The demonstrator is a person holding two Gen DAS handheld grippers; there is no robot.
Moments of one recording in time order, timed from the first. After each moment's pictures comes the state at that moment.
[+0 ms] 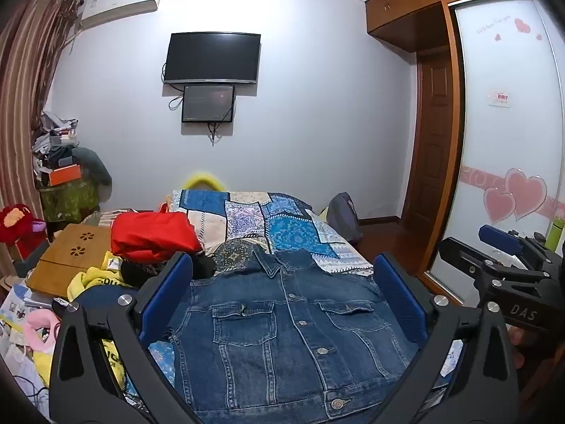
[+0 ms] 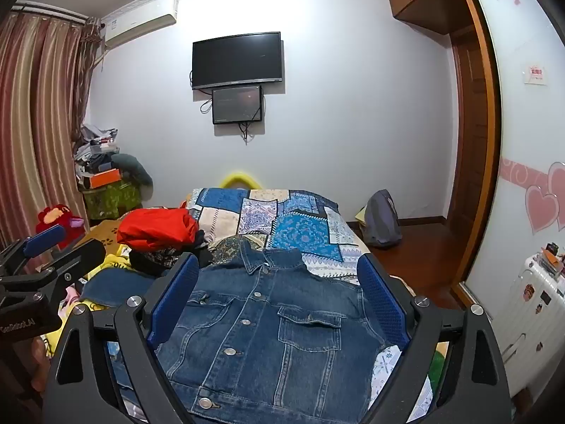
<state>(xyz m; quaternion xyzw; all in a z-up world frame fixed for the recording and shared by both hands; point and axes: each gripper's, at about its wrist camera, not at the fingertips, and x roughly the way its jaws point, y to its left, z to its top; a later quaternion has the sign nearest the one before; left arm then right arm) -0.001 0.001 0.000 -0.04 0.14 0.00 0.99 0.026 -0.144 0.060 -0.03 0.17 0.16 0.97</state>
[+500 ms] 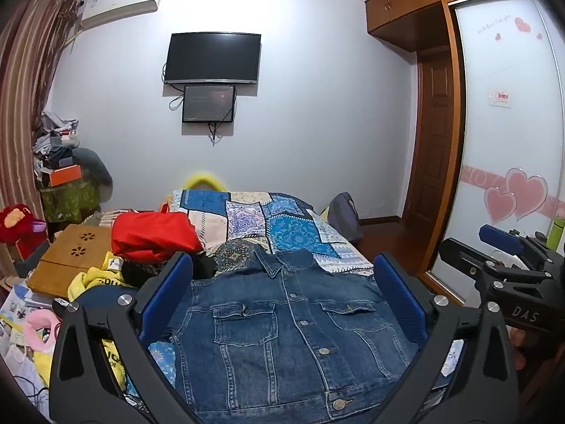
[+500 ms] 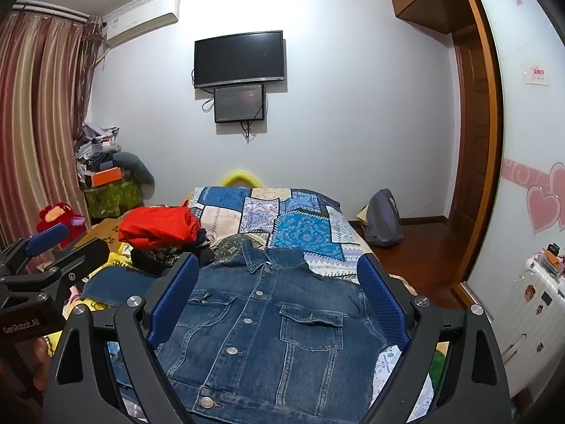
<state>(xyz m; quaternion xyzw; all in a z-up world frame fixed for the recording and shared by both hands) 0.002 0.000 -0.001 -0.04 0.14 0.01 0.99 0.025 -0.144 0.060 -0.03 0.17 0.16 0.97</state>
